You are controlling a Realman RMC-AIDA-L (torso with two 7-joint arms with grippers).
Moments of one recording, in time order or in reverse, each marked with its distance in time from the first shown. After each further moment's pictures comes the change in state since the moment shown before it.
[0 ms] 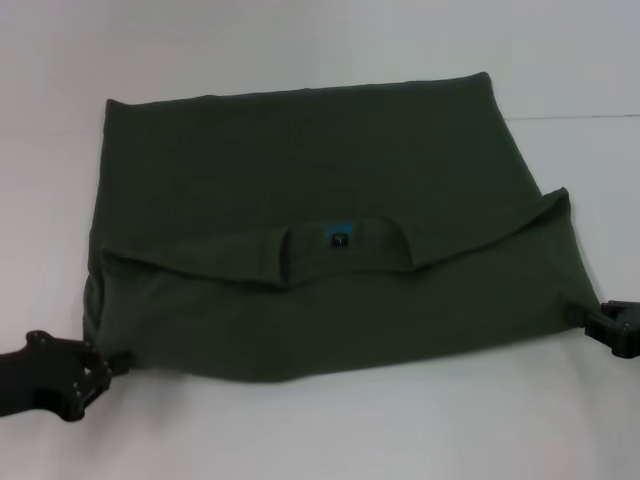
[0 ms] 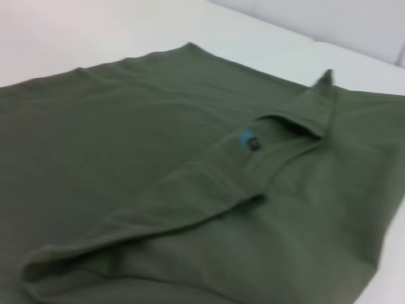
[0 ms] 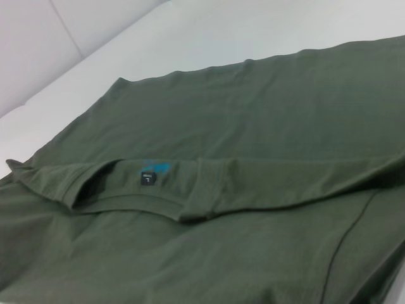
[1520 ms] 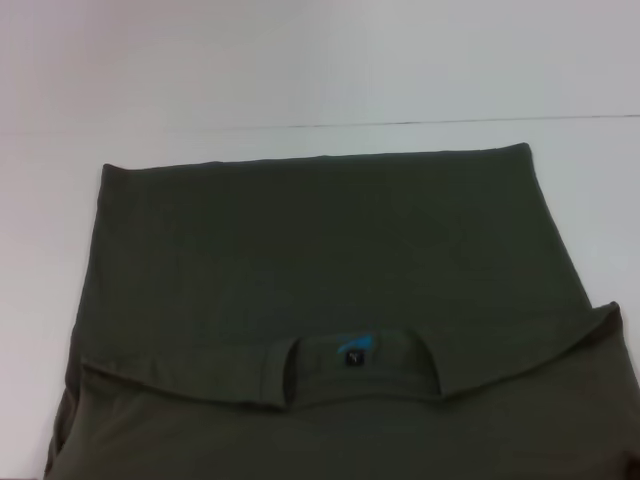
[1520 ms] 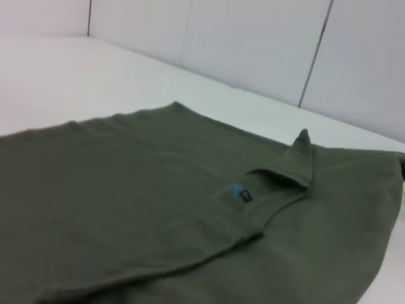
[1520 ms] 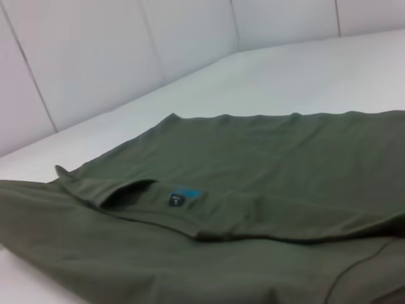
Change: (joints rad) left arm 0.224 -0.007 -0.253 -0.012 0.048 0.375 0.330; right arm -0.332 0.034 0.215 0.038 -0.013 -0.373 -0.553
